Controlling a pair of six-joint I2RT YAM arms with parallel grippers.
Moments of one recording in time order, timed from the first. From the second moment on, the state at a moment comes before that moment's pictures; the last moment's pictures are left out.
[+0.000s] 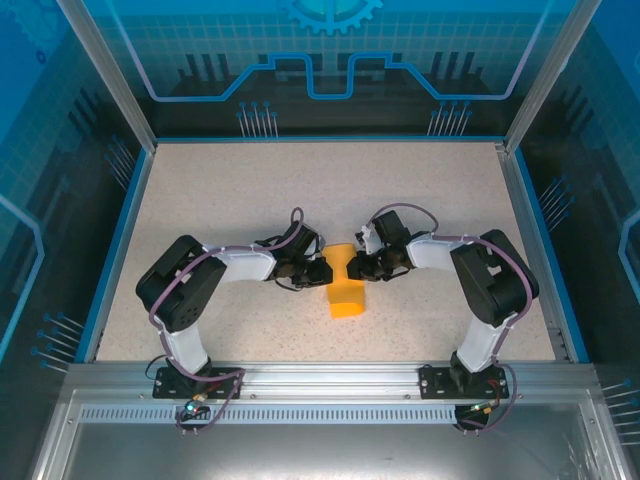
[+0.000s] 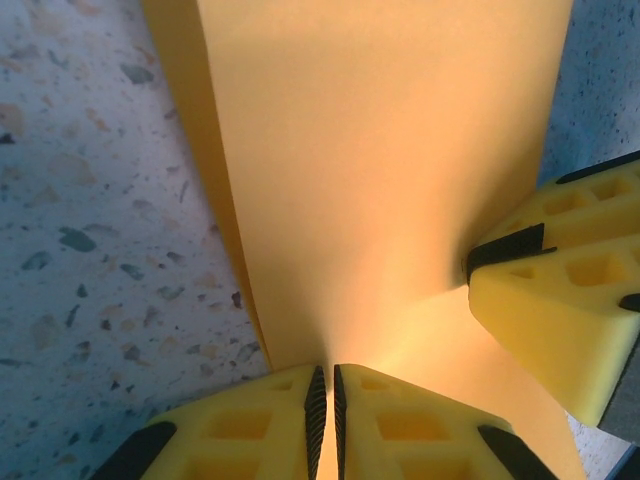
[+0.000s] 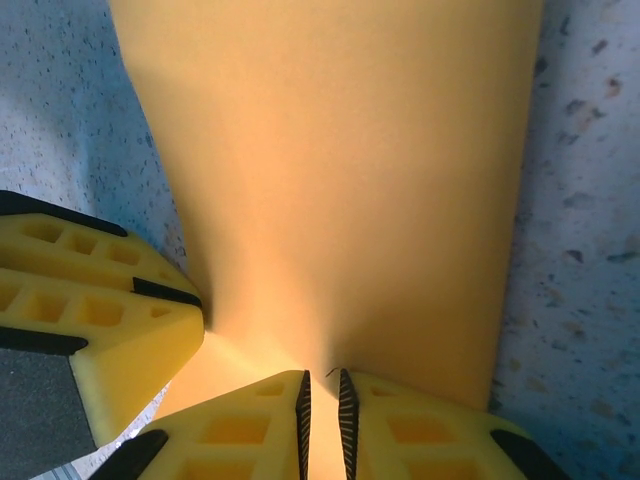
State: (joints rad) left arm -0.62 1.80 0.88 -0.12 0.38 -0.73; right arm 0.46 1.78 0.86 -0.23 -0.56 0.43
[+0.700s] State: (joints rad) left arm -0.62 1.80 0.90 -0.14 0.37 -0.71; right arm 0.43 1.84 0.94 -0.22 -0.56 0.43
